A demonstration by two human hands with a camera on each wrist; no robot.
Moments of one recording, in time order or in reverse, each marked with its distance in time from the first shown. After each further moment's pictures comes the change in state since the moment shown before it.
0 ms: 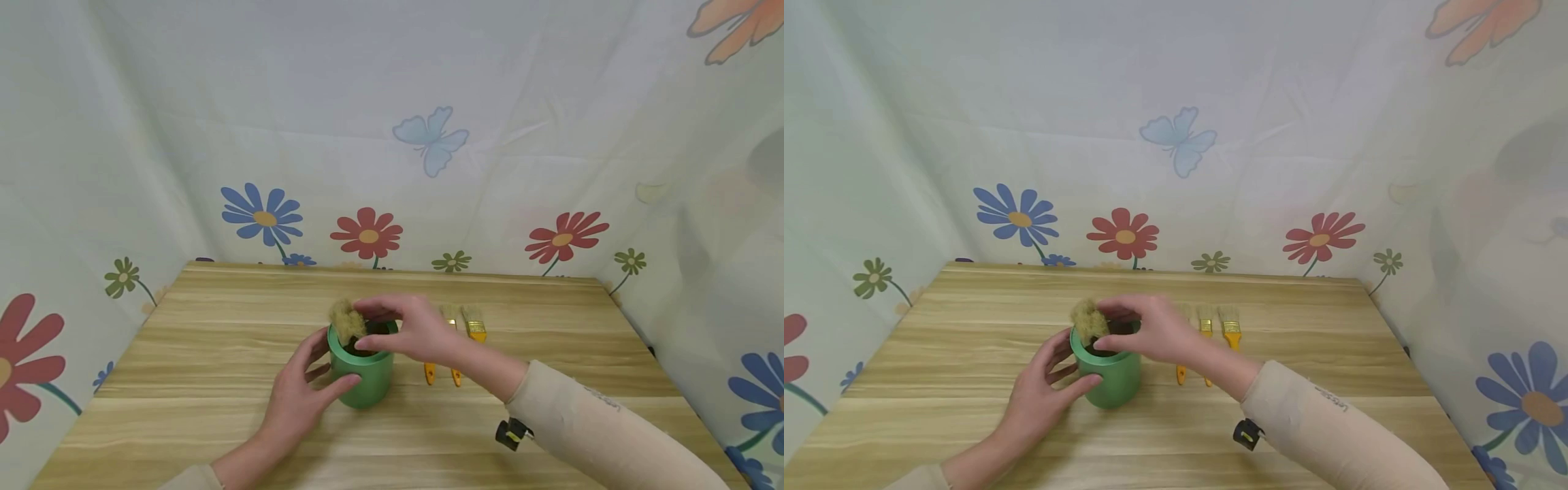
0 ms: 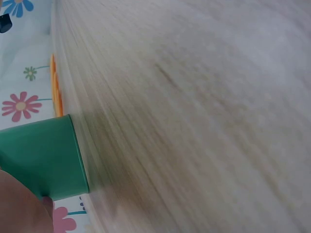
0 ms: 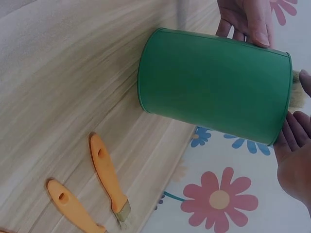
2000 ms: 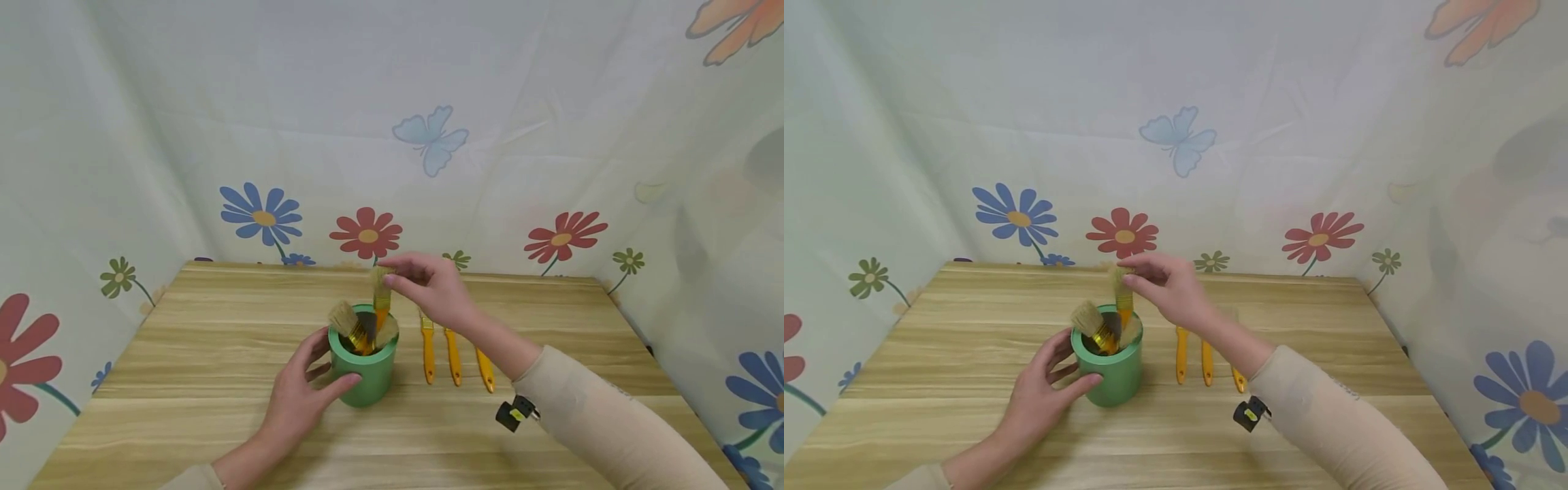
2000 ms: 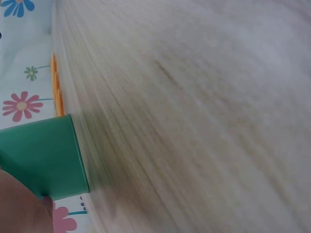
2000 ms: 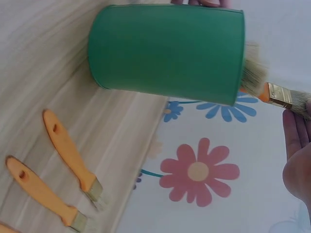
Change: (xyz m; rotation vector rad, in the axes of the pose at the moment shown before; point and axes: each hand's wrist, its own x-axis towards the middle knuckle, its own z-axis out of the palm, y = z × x) left_hand 0.001 0.001 0.000 -0.017 -0.011 -0.016; right_hand 0.010 -0.006 -0.037 0.164 0.304 -0.109
